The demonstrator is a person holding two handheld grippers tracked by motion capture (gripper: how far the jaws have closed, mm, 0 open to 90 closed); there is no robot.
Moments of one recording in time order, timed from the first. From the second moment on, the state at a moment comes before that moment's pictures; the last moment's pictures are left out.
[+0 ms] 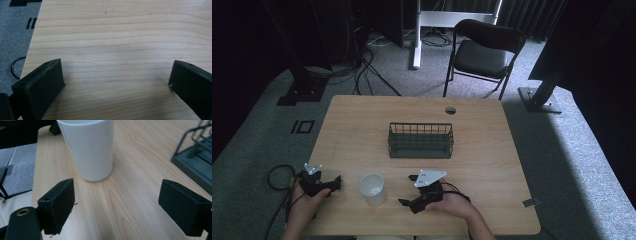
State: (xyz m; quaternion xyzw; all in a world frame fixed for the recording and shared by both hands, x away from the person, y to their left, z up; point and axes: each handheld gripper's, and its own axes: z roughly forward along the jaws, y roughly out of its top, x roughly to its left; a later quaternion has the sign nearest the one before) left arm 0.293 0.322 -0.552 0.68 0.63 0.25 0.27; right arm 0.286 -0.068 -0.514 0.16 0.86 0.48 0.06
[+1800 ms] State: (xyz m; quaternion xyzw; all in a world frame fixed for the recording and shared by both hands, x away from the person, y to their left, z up) left arm 0.293 0.322 -0.552 0.68 0.63 0.25 0.27; right arm 0.291 0.026 -0.519 0.13 0.84 0.53 0.05
